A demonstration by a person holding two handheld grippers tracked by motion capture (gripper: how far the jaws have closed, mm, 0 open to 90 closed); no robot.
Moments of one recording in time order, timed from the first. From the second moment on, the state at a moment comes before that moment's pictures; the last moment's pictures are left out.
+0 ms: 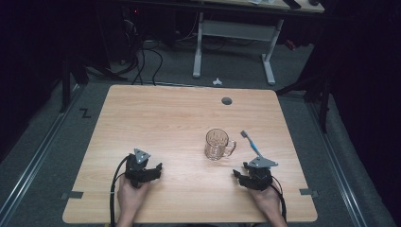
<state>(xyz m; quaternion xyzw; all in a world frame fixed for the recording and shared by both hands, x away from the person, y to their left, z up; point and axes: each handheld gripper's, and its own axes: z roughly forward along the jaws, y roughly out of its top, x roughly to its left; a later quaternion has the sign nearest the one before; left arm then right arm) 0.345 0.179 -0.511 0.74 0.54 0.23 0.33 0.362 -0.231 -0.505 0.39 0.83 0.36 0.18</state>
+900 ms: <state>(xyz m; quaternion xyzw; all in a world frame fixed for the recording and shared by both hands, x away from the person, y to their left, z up) 0.345 0.179 -0.510 0.74 0.54 0.23 0.33 0.361 -0.232 -0.505 0.39 0.83 0.36 0.18</state>
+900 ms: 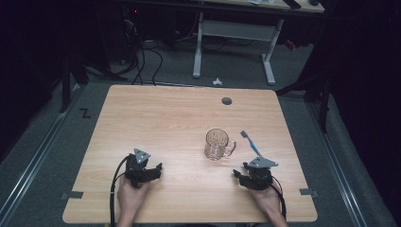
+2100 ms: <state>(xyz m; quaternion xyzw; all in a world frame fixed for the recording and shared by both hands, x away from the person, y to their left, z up) 0.345 0.179 -0.510 0.74 0.54 0.23 0.33 0.348 -0.250 -0.497 0.40 0.82 0.37 0.19</state>
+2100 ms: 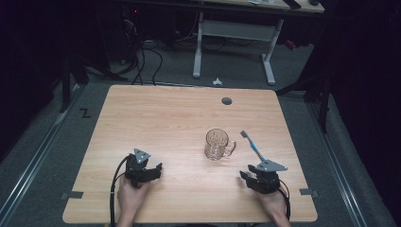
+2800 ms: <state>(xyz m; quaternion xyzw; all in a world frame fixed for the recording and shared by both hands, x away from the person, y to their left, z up) 0.345 0.179 -0.510 0.74 0.54 0.23 0.33 0.345 -0.281 -0.487 0.43 0.80 0.37 0.21</state>
